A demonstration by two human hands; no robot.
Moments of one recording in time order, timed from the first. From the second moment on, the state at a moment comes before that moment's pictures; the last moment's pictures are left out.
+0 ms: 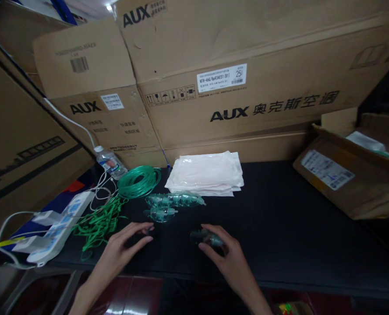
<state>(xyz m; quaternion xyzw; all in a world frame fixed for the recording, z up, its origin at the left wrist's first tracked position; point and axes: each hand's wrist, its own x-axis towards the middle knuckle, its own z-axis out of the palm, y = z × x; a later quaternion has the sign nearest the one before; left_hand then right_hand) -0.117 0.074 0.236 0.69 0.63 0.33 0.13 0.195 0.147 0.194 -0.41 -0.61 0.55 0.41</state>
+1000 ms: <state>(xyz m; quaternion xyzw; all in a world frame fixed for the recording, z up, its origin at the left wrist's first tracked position) 0.001 0.112 0.206 0.66 0.53 0.45 0.28 0.198 0.148 0.206 -0.39 -0.57 0.61 0.39</state>
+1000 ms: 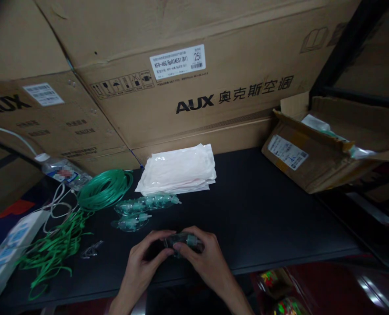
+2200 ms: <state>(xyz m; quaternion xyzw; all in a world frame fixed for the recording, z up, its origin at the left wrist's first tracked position) -0.003 0.109 0.205 0.65 0.51 0.45 0.35 0.203 0.146 0.206 -0.35 -0.63 0.59 0.36</state>
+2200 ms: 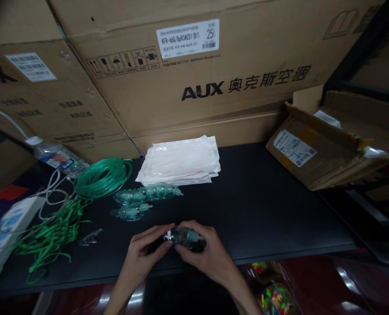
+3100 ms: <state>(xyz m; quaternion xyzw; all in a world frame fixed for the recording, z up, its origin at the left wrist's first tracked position) 0.044 0.108 0.211 0.21 0.53 0.58 0.59 0.184 0.129 0.165 -0.38 -0.75 0.23 0.48</state>
